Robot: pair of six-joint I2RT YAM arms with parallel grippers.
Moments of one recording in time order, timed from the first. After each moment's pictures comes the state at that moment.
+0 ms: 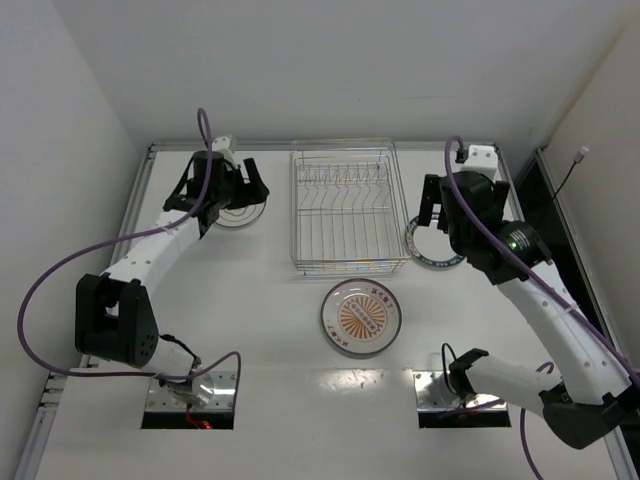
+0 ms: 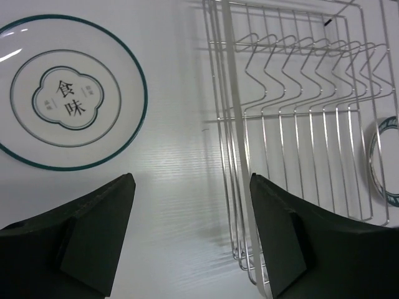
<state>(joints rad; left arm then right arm) -0.19 1.47 1.15 -0.19 0.08 -0.39 0.50 1.07 1.29 -0.81 0.66 0.31</state>
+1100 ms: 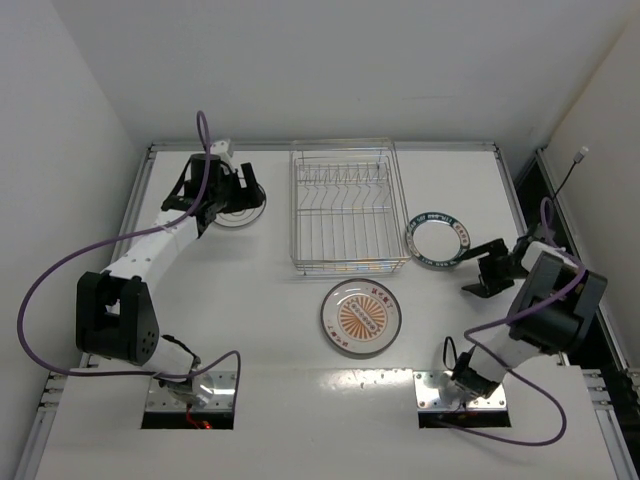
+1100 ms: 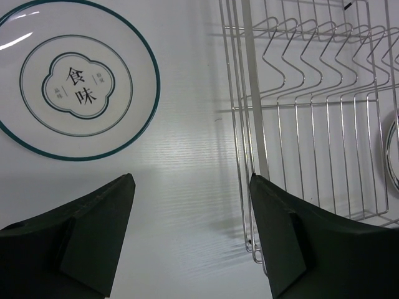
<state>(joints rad) -0.17 1.48 1.13 -0.22 0.11 -0.35 -0.57 1.58 0.78 -0.51 -0.46 0.68</state>
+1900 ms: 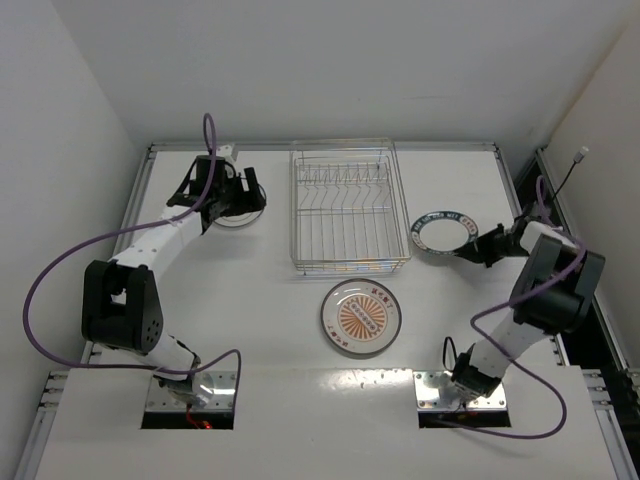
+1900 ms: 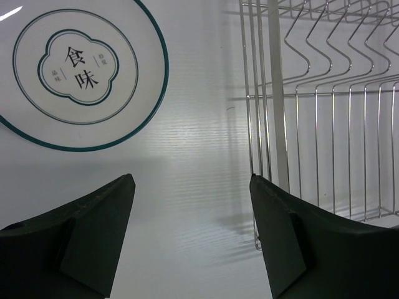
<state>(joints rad) -0.17 1.54 1.15 -0.26 0.11 -0.34 -0.51 1.77 0.97 -0.48 -0.57 0.69</state>
